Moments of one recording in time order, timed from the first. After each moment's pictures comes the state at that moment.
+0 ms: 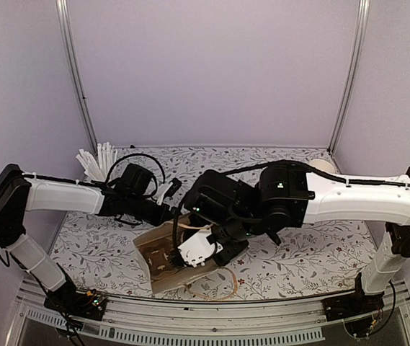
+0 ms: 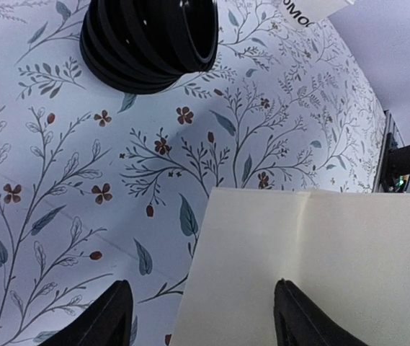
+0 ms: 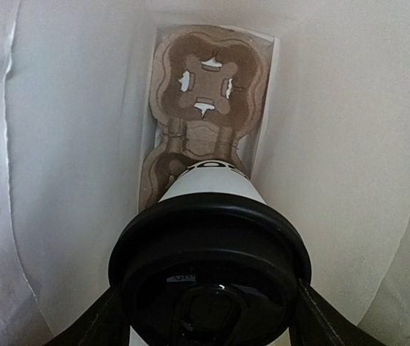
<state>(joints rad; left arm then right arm) -0.67 1.58 0.82 -0.08 0.45 -0.28 1.39 1.76 1.68 -0.95 0.29 -0.96</state>
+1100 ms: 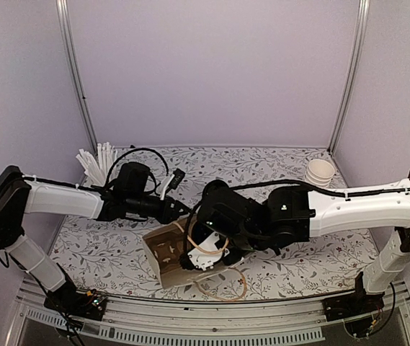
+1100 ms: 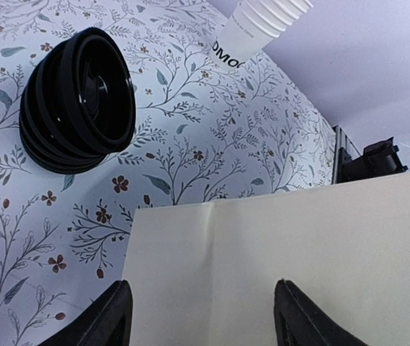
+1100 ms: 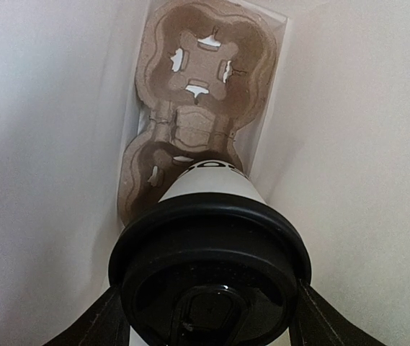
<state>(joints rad) -0.68 1.57 0.77 0.20 0.57 -0.30 1.37 1.67 1.41 -0.68 0.44 -1.07</state>
